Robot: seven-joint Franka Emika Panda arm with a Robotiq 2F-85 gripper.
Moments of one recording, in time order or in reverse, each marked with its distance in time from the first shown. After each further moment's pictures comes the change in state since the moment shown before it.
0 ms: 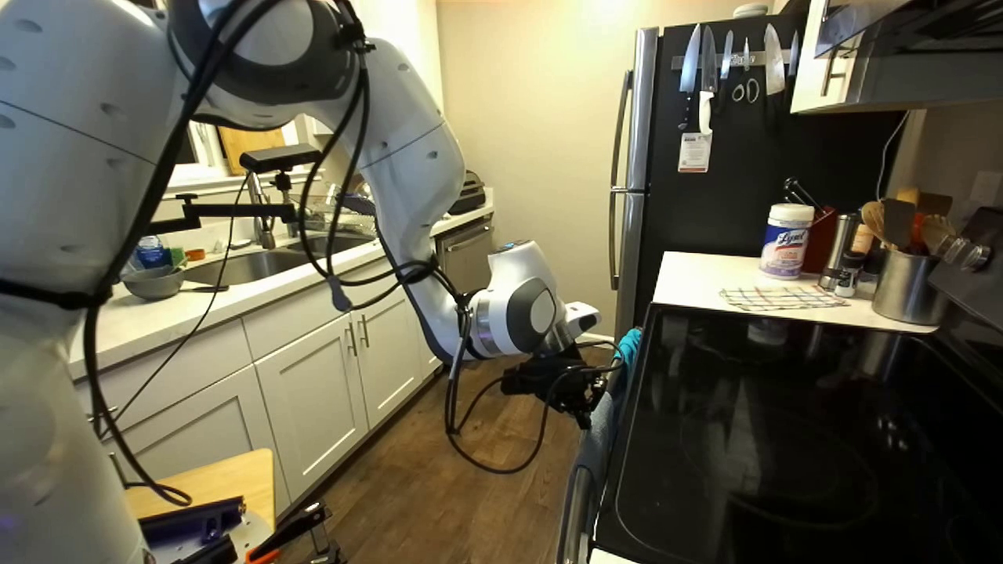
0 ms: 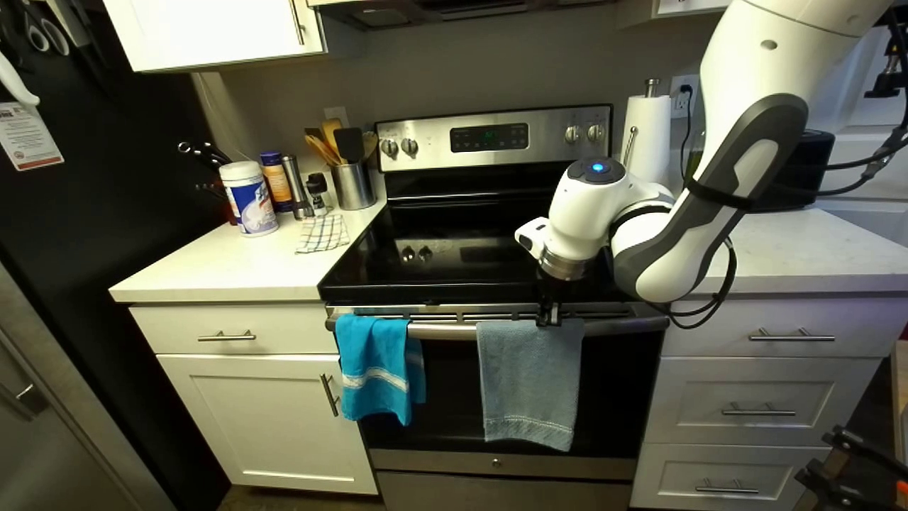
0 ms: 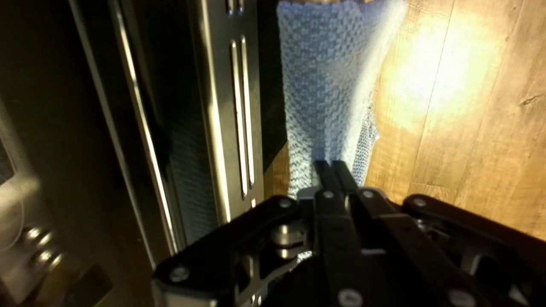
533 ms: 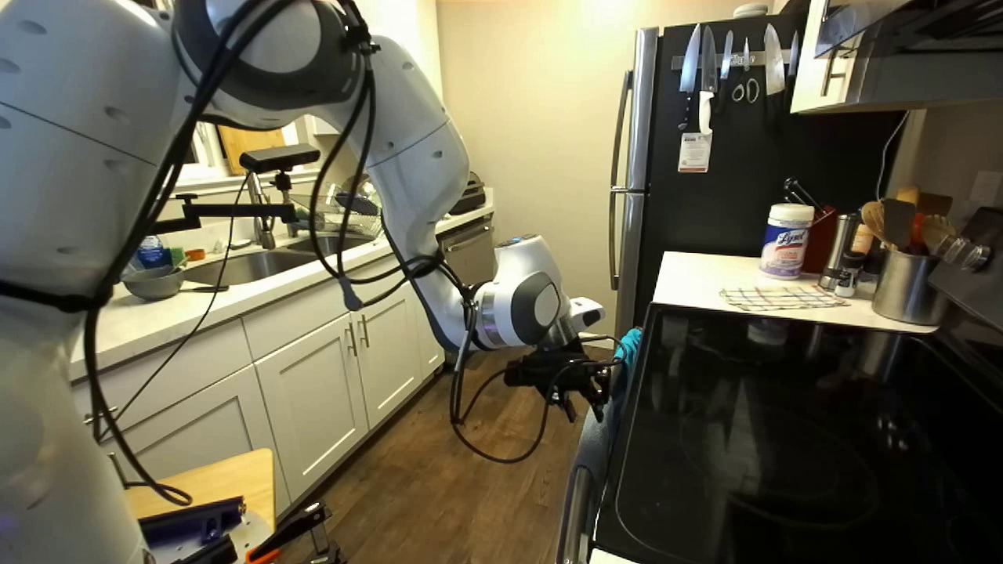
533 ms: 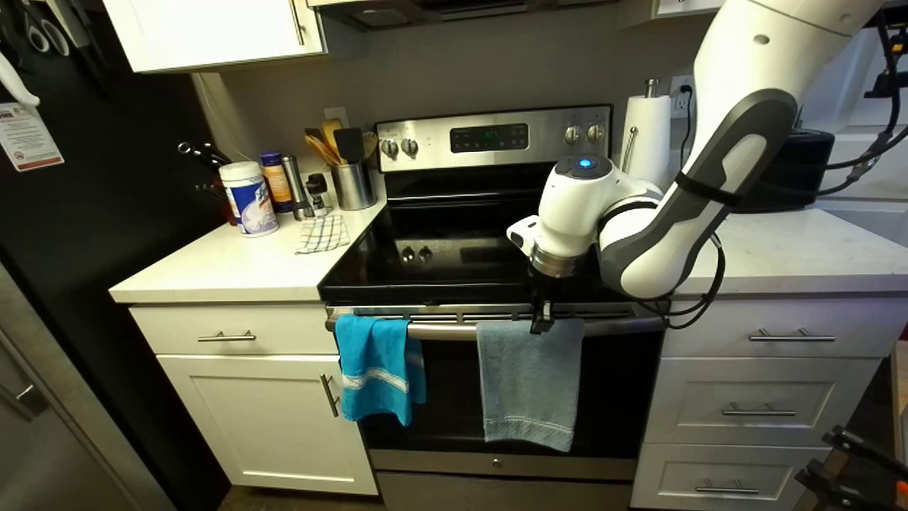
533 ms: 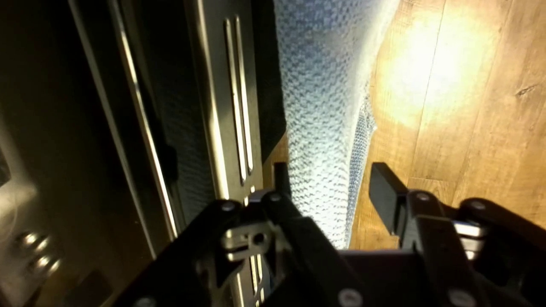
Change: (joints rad) arm -0.052 0.006 0.069 0.048 0.027 -0.060 -0.004
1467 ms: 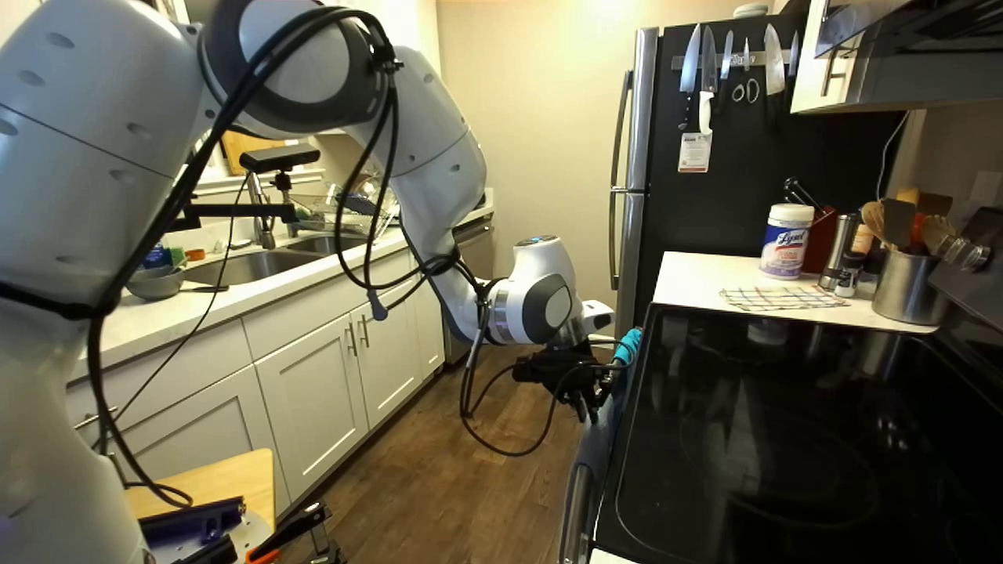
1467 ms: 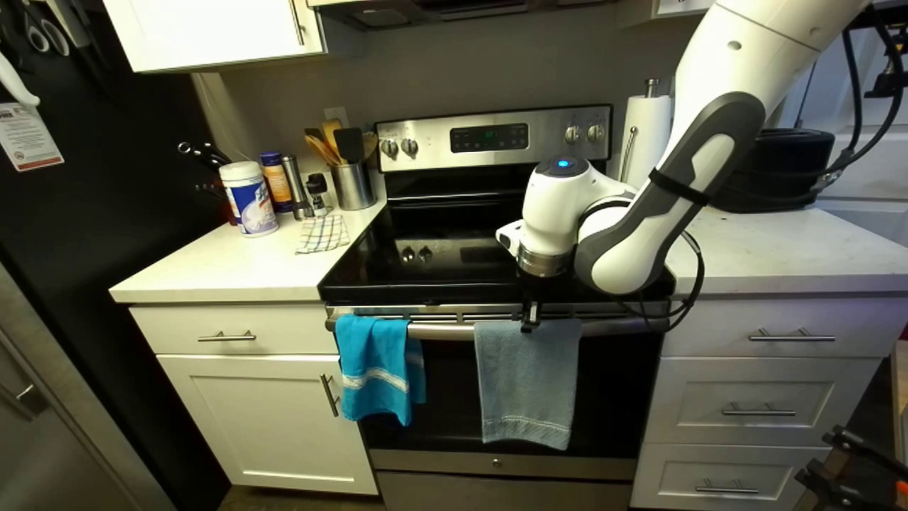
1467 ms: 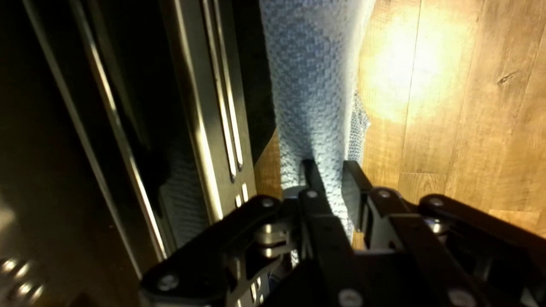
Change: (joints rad) arm -0.113 0.052 0.130 0.095 0.064 -0.087 -0.034
